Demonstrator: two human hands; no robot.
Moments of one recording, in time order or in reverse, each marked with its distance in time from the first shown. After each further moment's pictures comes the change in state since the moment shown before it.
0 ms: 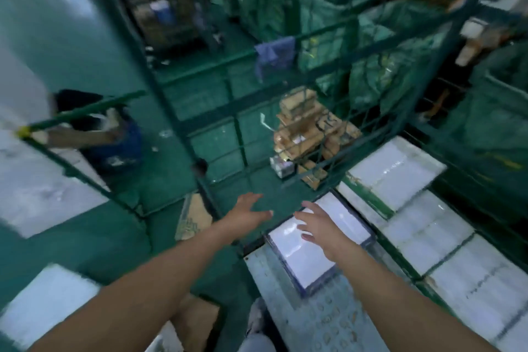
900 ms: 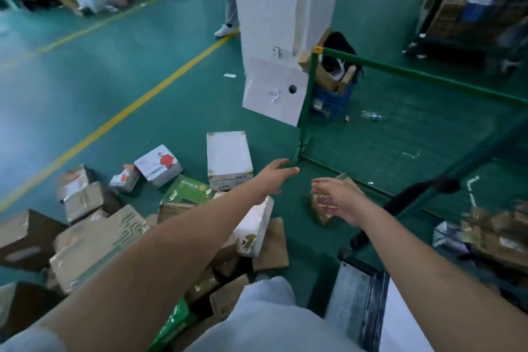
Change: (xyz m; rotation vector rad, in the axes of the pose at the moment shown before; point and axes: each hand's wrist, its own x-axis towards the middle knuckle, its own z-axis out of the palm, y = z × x) left_hand -0.272 -0.227 -0.113 -0.971 0.790 -0.329; right_hand -0.091 -0.004 0.349 -0.829 -0.750 -0.116
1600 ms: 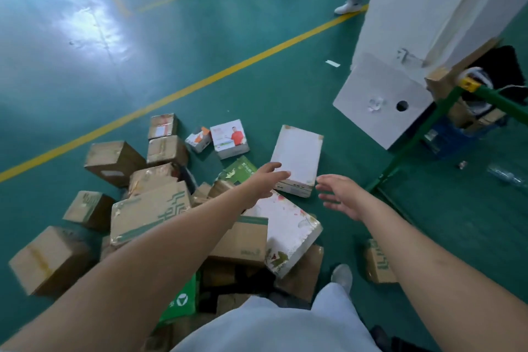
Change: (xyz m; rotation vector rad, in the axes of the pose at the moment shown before) left_hand 0.107 -0.006 -0.189 -0.223 0.388 -0.212; right_hand 0.238 -0.161 0.109 -0.293 -0.370 0.045
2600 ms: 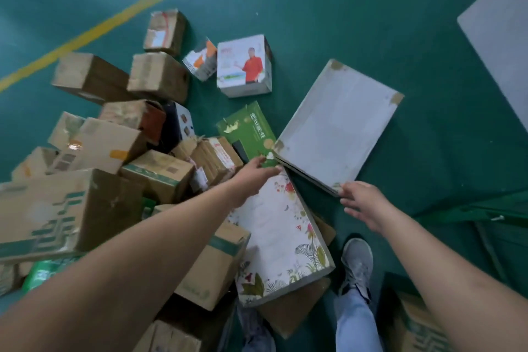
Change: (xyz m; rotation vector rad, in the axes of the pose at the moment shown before) left_hand 0.485 -0.107 0.019 -0.100 0.253 -0.482; right_hand 0.594 0.075 -0.085 -0.086 -0.162 0.364
